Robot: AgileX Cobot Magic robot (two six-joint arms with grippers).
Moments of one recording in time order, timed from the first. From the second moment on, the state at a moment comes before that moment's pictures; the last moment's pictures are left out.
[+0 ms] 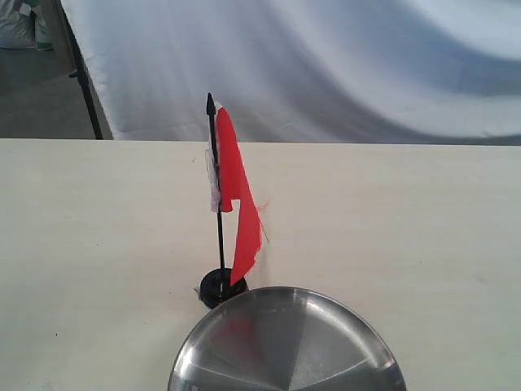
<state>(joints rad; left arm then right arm) 0.19 0.00 0.00 0.04 0.35 0.07 0.03 0.15 0.00 0.01 0.25 -0.01</state>
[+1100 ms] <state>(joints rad) 0.19 0.00 0.00 0.04 -0.07 -0.02 0.03 0.15 0.00 0.01 0.25 -0.01</state>
